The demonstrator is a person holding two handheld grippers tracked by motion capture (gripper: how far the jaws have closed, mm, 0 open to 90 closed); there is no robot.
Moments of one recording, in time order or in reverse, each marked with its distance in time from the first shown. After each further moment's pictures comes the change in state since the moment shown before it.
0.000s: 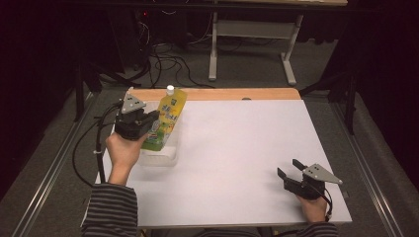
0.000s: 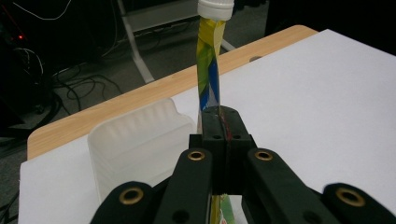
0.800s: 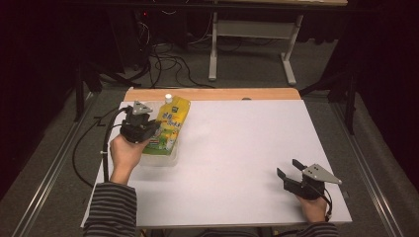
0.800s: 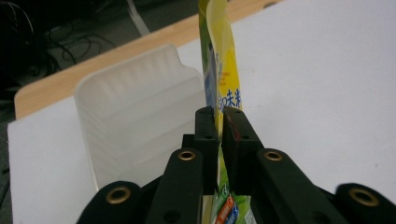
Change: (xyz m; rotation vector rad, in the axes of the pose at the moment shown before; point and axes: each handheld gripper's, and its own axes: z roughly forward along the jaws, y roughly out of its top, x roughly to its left) left arm 0.006 -0.020 0.030 0.199 -0.010 -0.012; right arm 0.001 0.000 0.000 0.005 0.004 -0.002
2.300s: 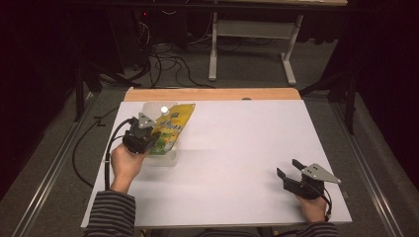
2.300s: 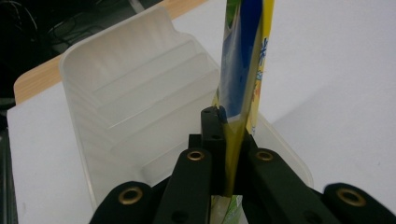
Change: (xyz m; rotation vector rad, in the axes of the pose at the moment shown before) left arm -0.010 -0.029 0.007 0.025 0.036 0.094; right arm 0.000 0.001 0.001 0.012 -0.010 -0.001
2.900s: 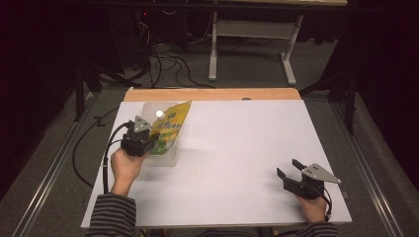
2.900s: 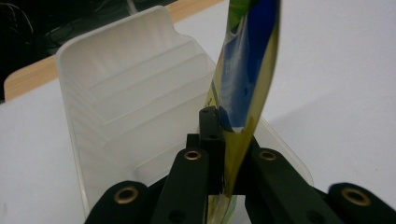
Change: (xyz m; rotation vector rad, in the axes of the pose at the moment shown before) left arm 0.005 -0.016 0.002 -0.052 -0.023 -0.058; right arm 0.000 0.000 0.000 -0.003 0.001 -0.002
